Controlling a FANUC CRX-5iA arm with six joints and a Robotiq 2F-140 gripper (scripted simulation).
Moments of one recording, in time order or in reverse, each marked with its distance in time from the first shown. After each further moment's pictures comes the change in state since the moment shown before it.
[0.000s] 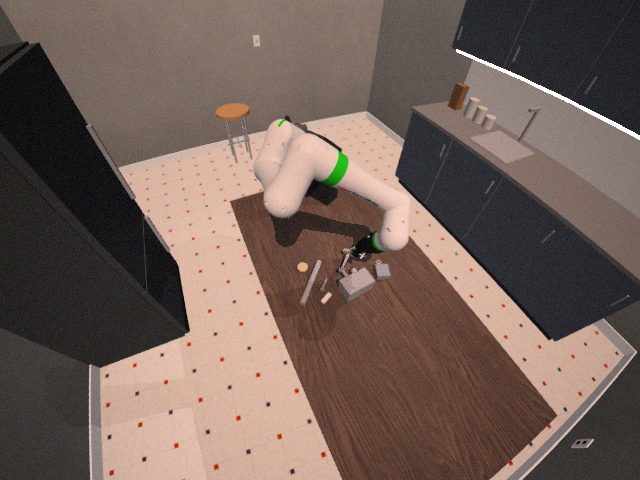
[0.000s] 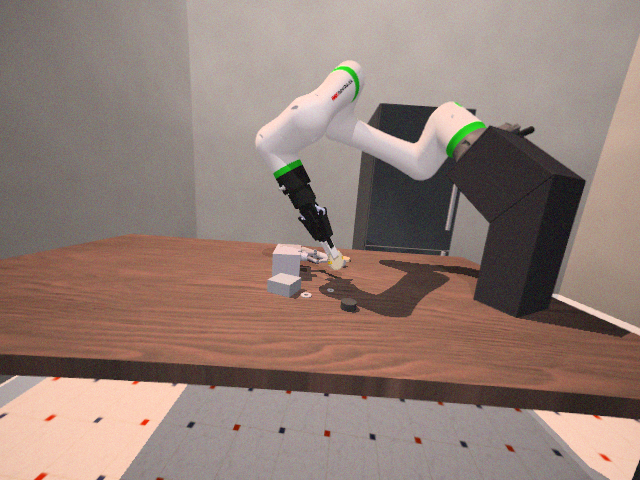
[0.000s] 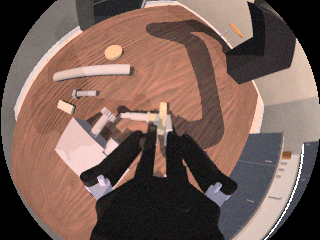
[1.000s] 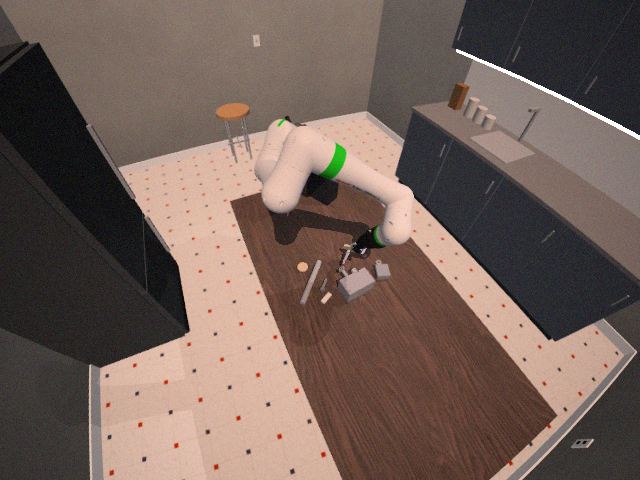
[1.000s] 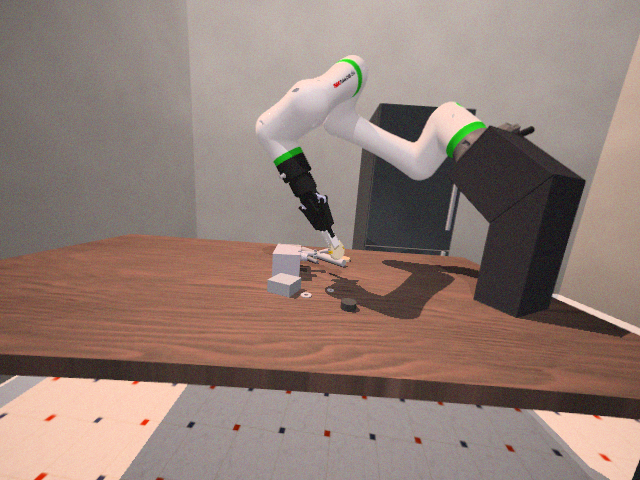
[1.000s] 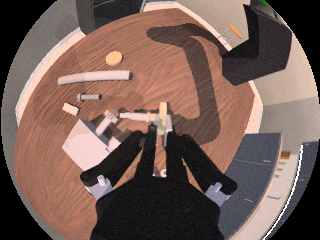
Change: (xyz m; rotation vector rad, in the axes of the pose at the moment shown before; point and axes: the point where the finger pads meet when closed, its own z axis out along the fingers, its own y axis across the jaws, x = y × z) arm 0.015 0.010 -0.030 0.000 0.000 0.000
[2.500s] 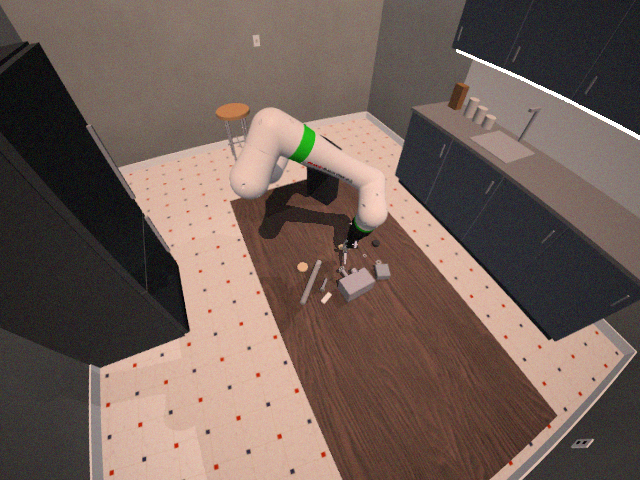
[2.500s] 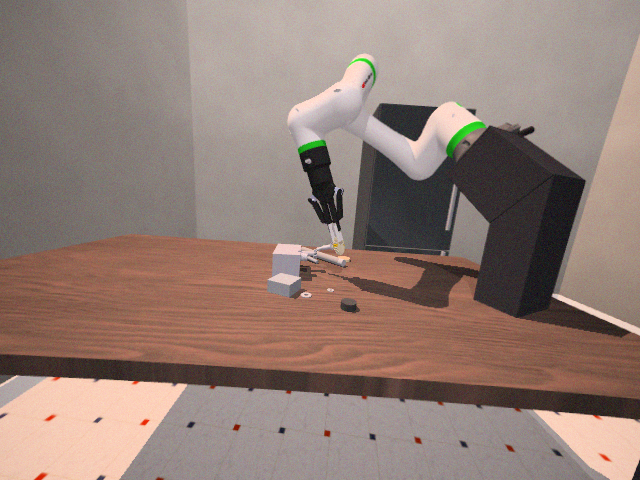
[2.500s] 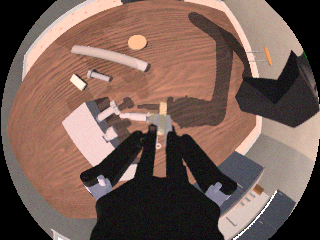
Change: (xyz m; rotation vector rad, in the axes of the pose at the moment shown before) arm 0.037 -0.006 -0.002 0.094 -0.199 -0.369
